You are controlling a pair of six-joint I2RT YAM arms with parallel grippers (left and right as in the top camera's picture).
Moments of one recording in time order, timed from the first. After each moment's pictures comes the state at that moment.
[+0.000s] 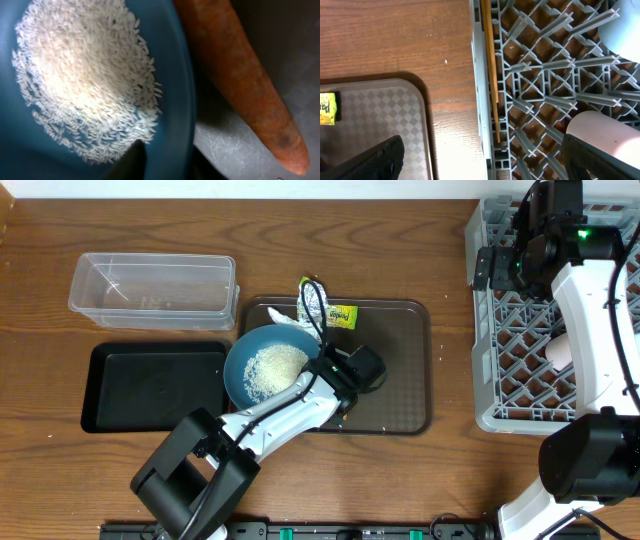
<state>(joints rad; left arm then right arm) -0.80 1.78 1.08 -0.82 -0.35 -0.46 -0.02 1.83 1.78 -1.11 0.04 0.13</state>
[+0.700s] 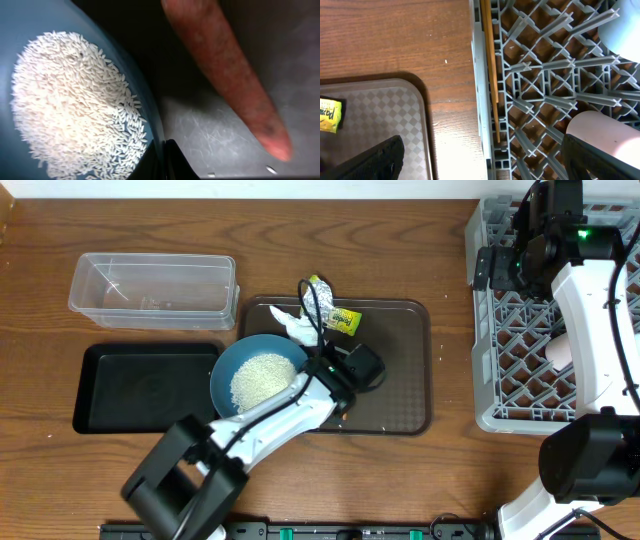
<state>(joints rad) -0.80 1.73 1.08 -0.83 -0.35 -0.46 -0.02 1.83 1.78 -1.11 0.04 0.13</state>
